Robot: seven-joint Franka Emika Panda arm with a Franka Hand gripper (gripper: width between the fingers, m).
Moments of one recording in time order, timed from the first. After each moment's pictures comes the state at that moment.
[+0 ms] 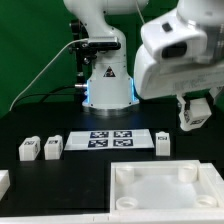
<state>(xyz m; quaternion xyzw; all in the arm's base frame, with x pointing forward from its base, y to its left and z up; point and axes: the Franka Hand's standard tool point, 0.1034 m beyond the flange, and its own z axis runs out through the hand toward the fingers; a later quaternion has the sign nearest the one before) 0.545 0.131 0.148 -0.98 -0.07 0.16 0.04</state>
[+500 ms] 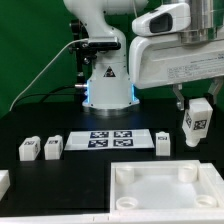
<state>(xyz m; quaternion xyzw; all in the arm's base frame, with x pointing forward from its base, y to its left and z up) 0.569 0.117 0.156 -0.99 -0.09 -0.06 0.04</state>
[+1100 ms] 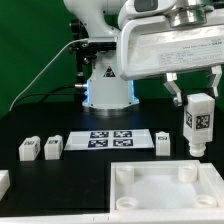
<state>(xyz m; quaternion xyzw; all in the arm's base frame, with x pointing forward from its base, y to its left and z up) 0.599 0.109 0.167 -0.98 -0.08 -0.18 0.04</state>
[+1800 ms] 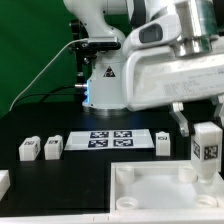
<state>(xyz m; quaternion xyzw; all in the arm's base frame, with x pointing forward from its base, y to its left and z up) 0.618 0.116 0.120 -0.98 -0.08 -0.19 0.05</state>
